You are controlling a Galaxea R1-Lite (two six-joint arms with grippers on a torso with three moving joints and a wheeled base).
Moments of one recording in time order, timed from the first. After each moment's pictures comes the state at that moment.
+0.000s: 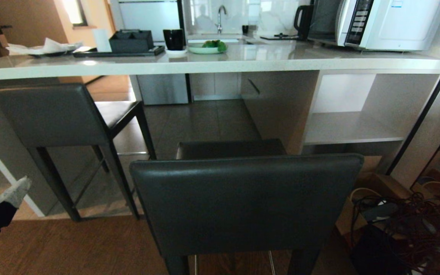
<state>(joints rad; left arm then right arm) 0.08 0.82 -0.20 -0.70 0.00 -0.04 -0.17 0.73 -0.41 -0.31 0.49 0.04</state>
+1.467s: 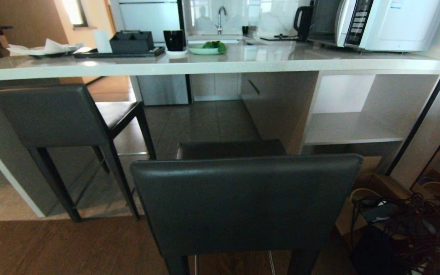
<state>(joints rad) 0.00 0.04 -0.18 0.08 -0.33 0.03 0.00 0.02 -0.30 0.20 0.51 0.01</state>
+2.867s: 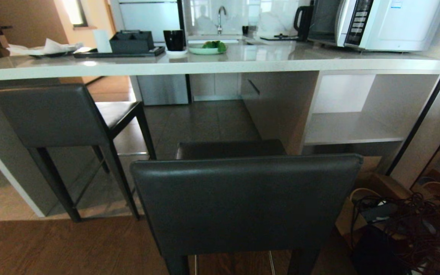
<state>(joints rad) 0.00 0.00 0.00 0.01 0.00 0.02 0.00 0.00 0.00 0.00 0.01 -0.05</state>
